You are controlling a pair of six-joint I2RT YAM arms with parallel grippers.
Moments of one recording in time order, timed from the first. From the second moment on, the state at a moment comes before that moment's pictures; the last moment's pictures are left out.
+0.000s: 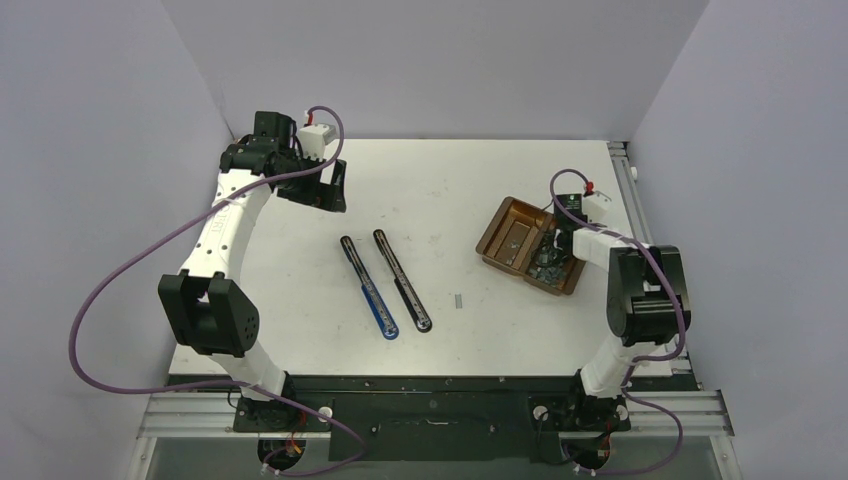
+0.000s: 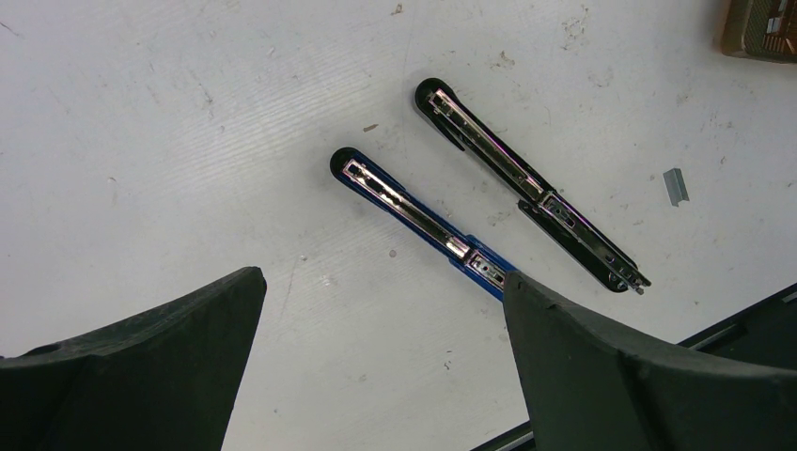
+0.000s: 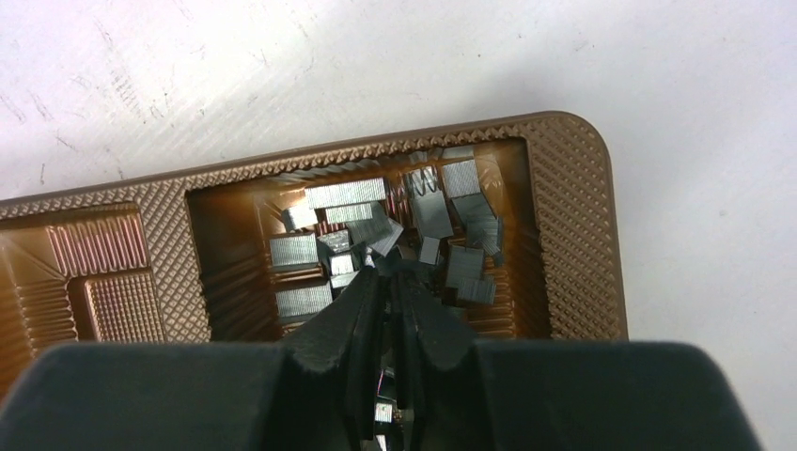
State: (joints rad) left arm -0.10 1.68 1.71 -1.01 0.32 0.15; right arm 0.05 1.74 0.95 -0.12 0.41 0.62
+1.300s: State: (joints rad) left arm -0.10 1.68 1.71 -1.01 0.32 0.15; right arm 0.05 1.65 0.90 -0.20 0.34 0.62
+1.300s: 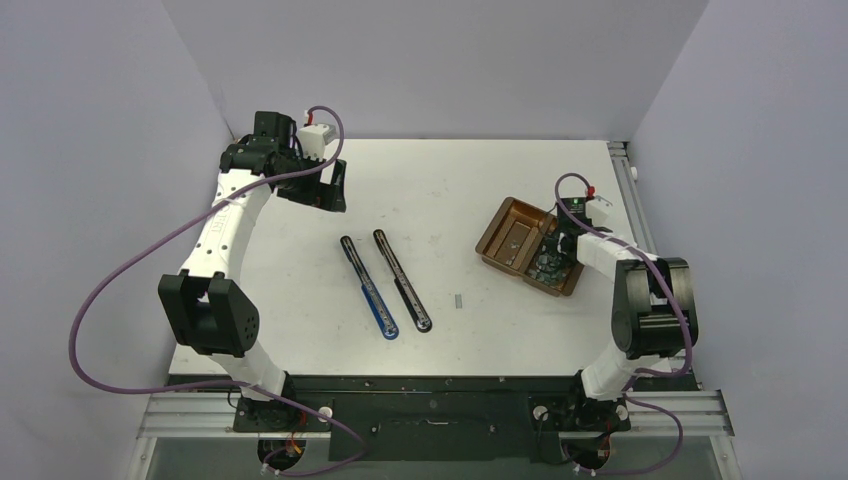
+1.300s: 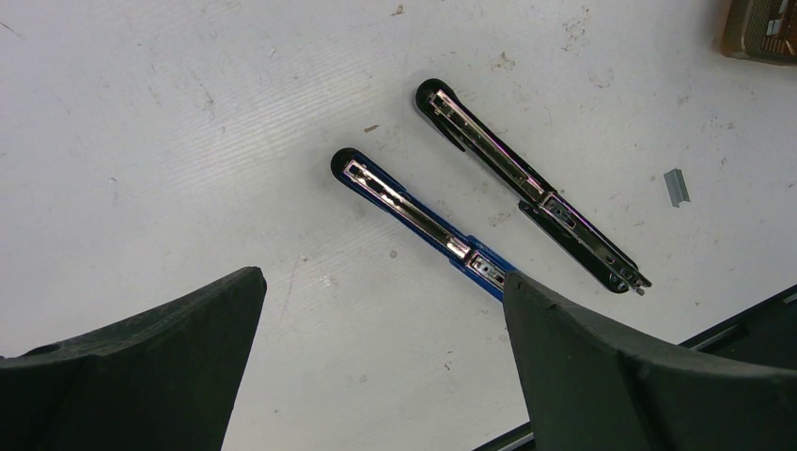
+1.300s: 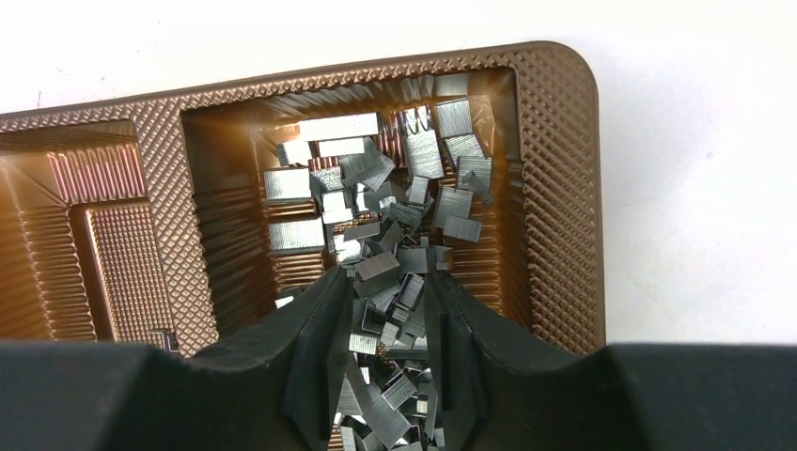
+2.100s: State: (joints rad) left arm -0.10 1.68 1.71 -1.01 0.32 0.15; right arm 0.05 1.68 0.91 -0.18 0.33 0.64
